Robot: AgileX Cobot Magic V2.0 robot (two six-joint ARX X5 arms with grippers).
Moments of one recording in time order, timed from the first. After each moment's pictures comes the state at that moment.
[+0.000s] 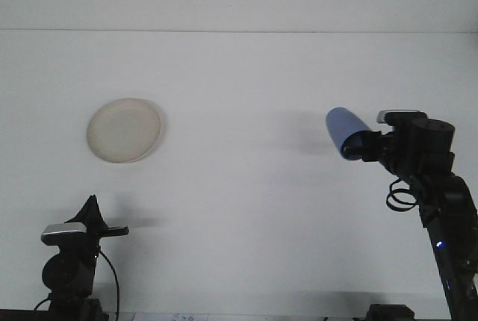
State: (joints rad) left arm -0.03 0.01 0.03 0.00 -0.16 -0.01; right arm 0.03 1.17 1.17 -0.68 -0.26 0.09
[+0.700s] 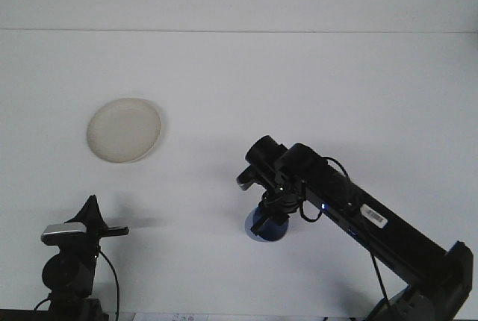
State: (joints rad) left arm -0.03 0.01 0.03 0.00 -0.16 -0.01; right arm 0.76 1.66 1.49 -1.34 -0.07 -0.01
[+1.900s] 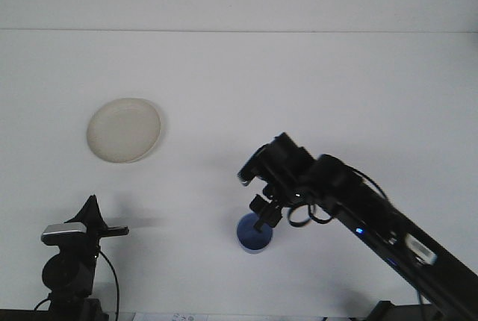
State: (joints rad) left arm -0.03 0.01 0.03 0.00 -0.16 -0.01; right arm 0.76 1.42 1.49 -1.17 -0.08 -0.08
